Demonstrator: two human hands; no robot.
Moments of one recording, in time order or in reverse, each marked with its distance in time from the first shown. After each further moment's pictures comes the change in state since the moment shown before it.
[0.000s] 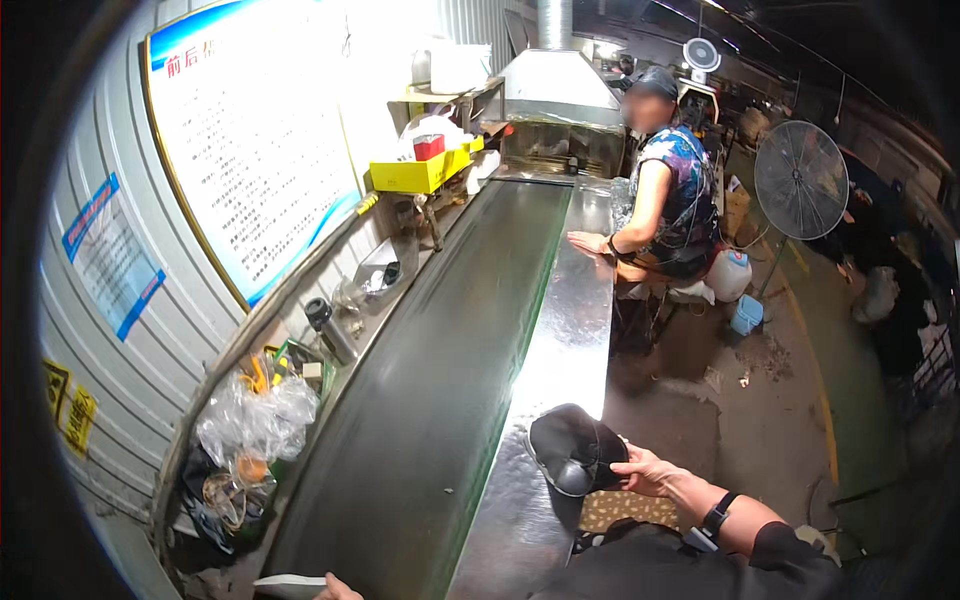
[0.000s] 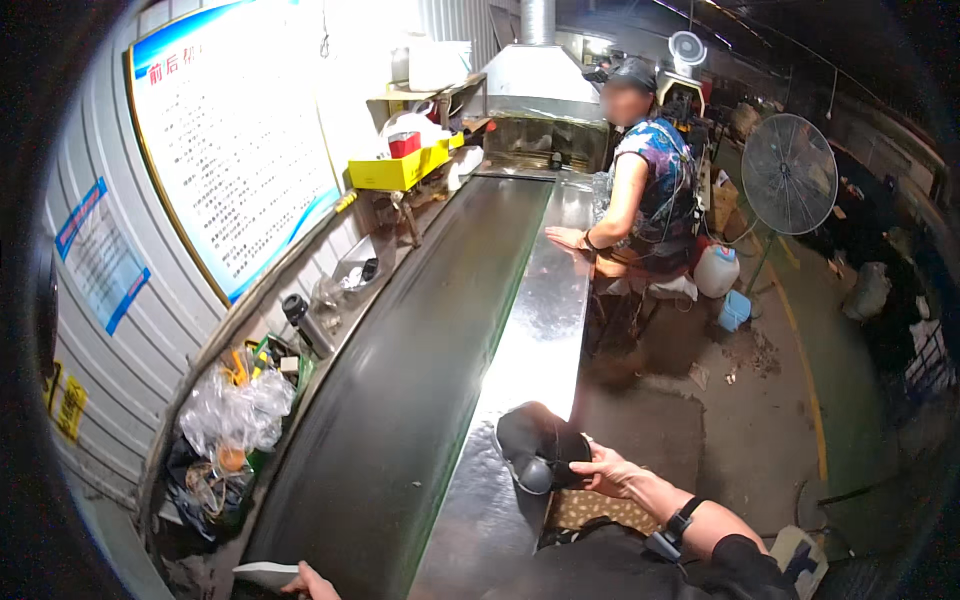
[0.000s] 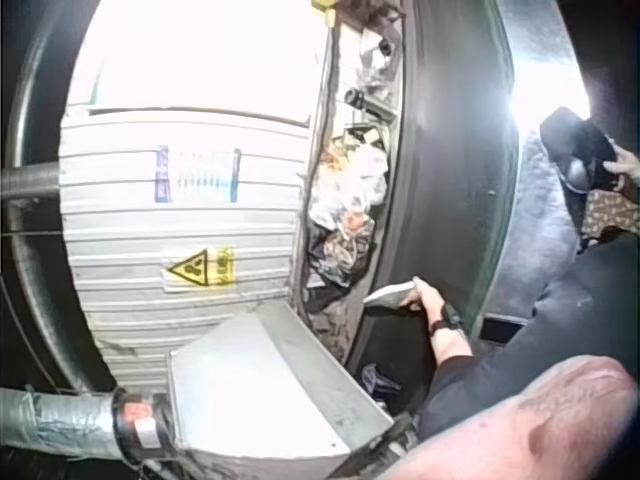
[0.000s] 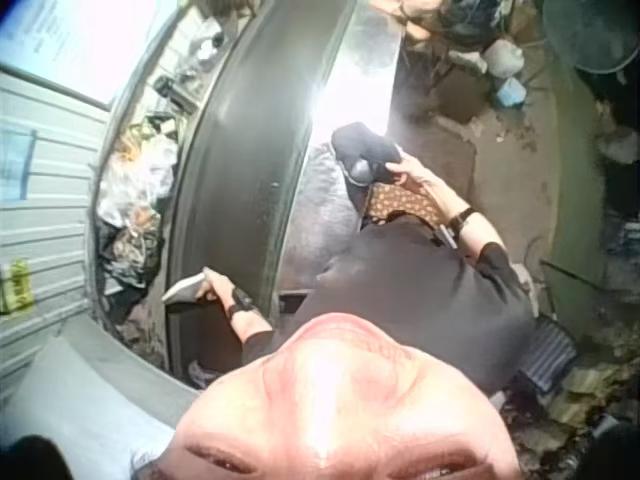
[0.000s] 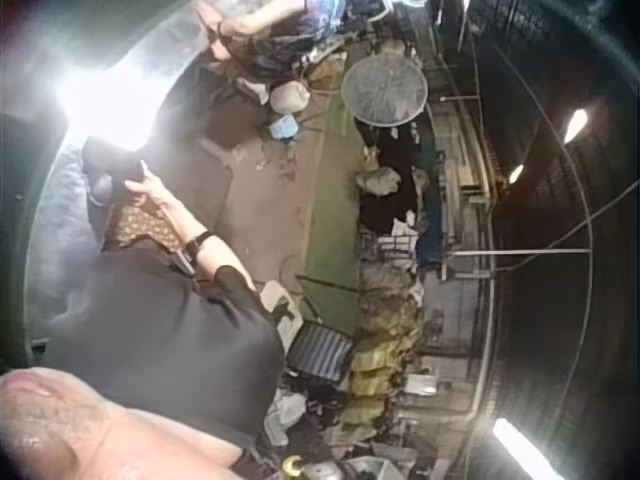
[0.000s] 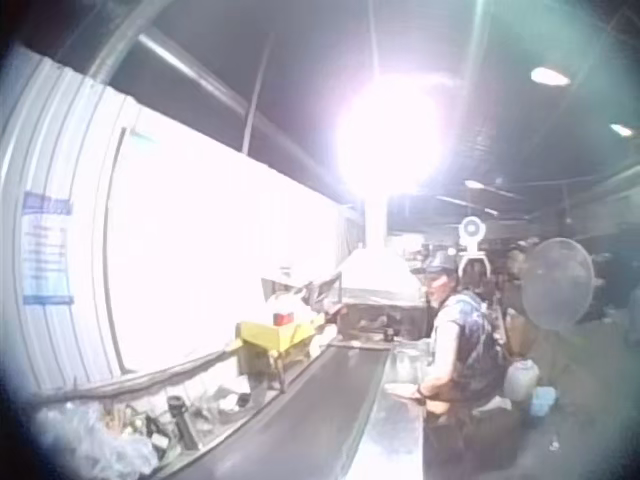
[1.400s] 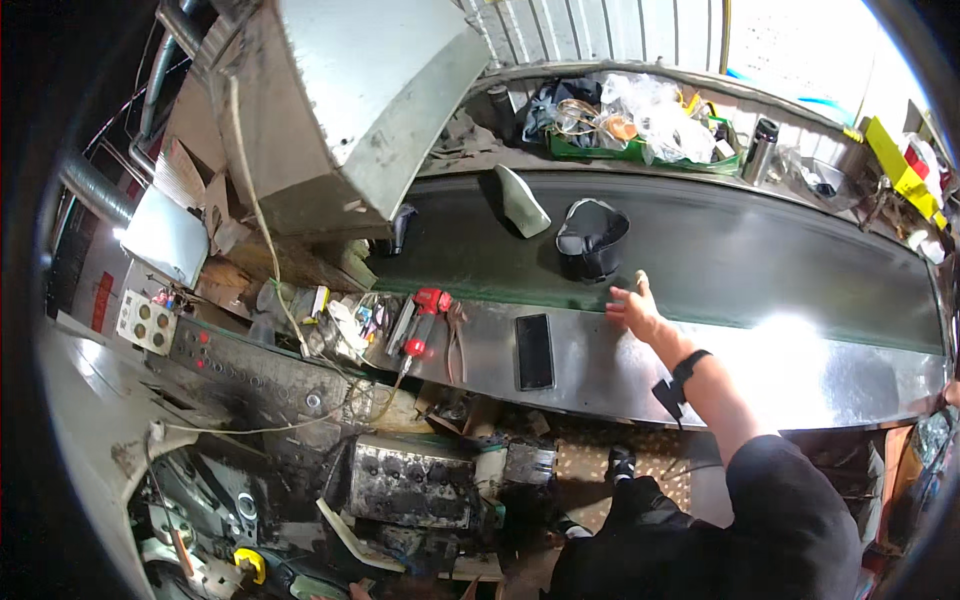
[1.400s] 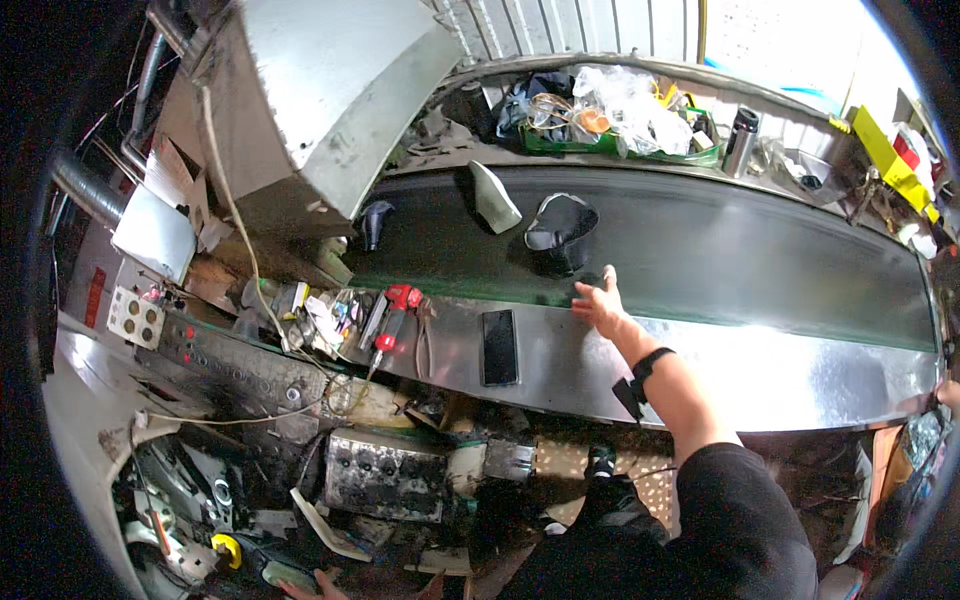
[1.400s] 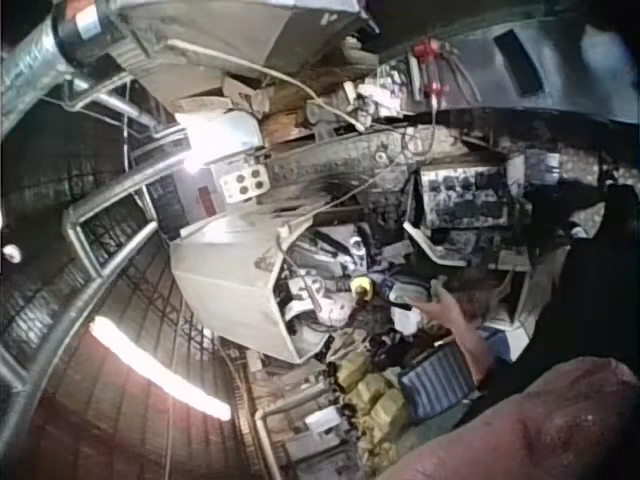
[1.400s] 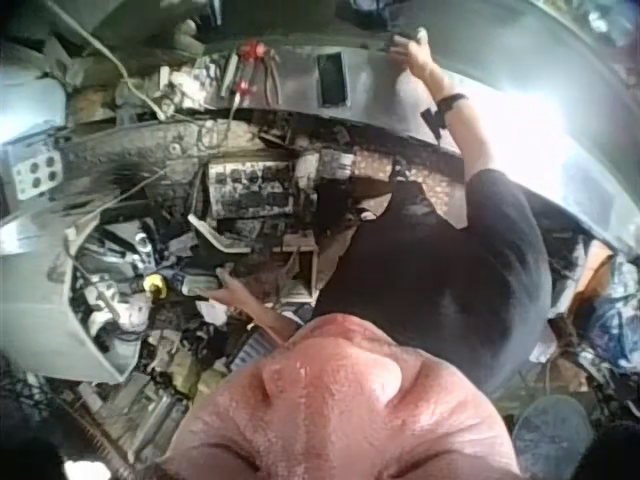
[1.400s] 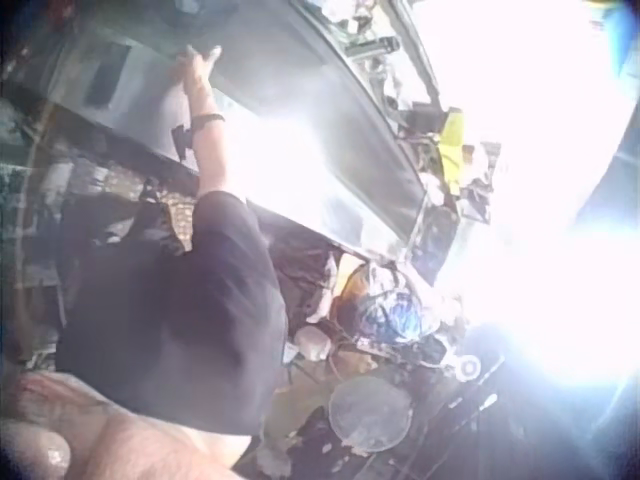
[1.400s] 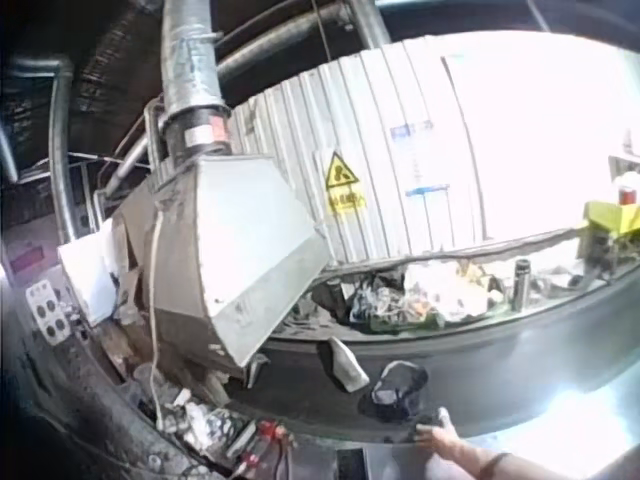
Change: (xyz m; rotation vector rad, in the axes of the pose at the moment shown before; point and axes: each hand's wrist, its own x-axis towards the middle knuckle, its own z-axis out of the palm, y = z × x) left_hand -0.711 -0.222 -0.447 0.428 1.017 -0.498; right_hand 0.145 0.241 0.211 -0.782 -0.617 0.508
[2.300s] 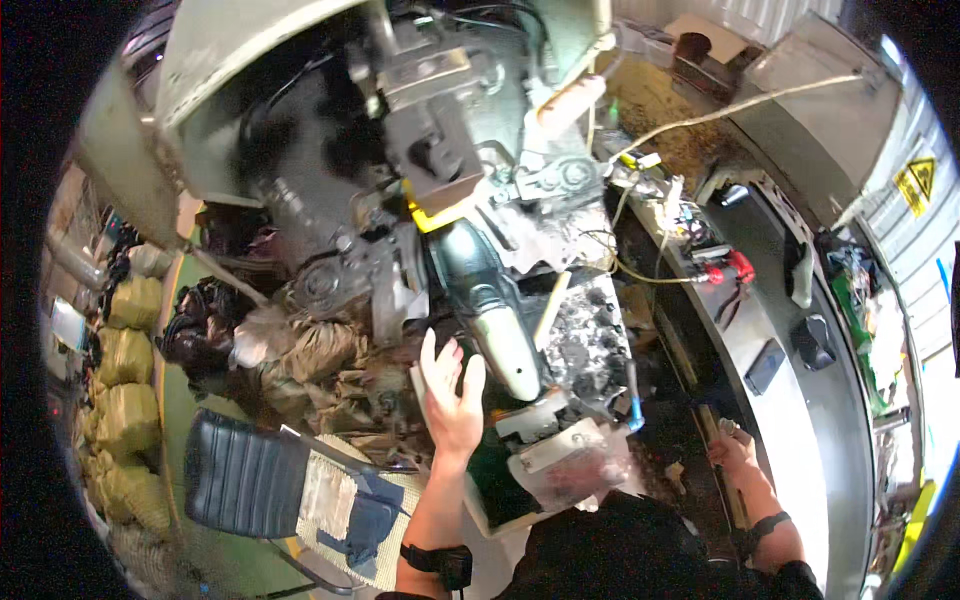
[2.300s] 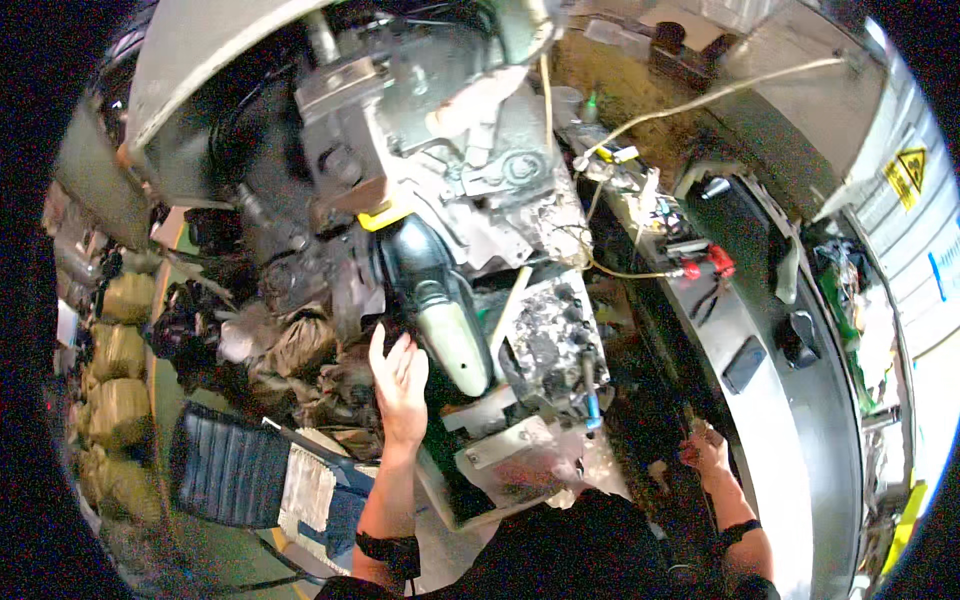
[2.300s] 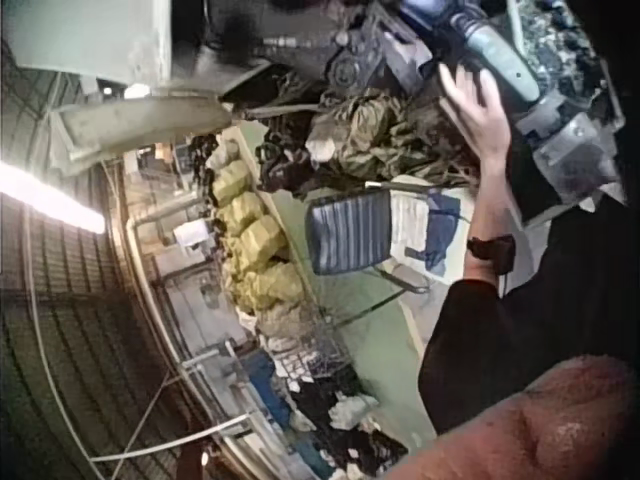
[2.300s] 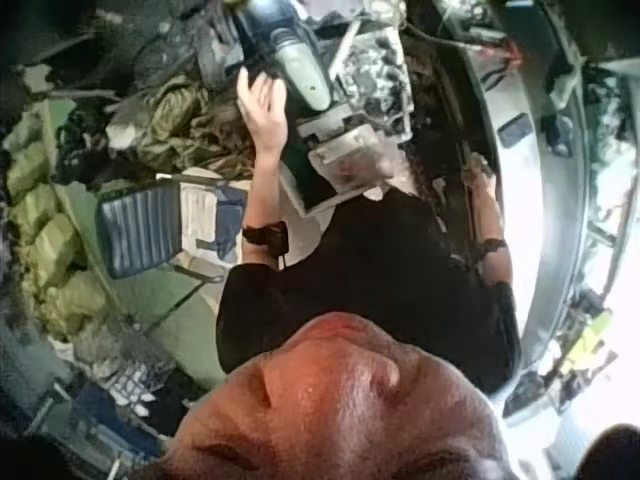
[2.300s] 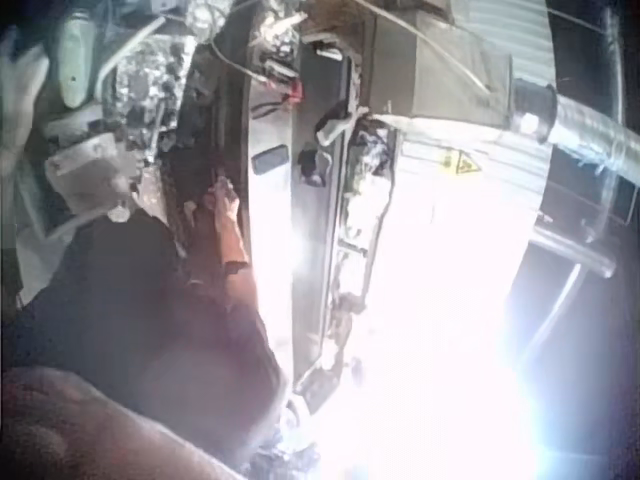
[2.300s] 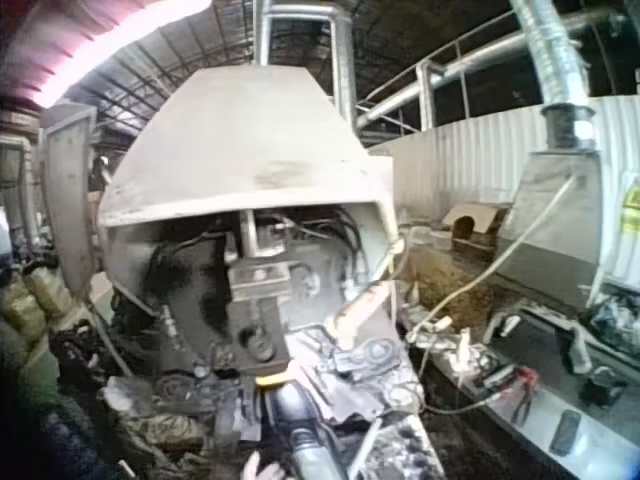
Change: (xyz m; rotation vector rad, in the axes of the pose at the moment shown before) left_hand 0.102 -0.186 0.011 -1.172 -0.086 -0.147; right_hand -0.286 0.171 0.107 -0.794 -0.406 0.123
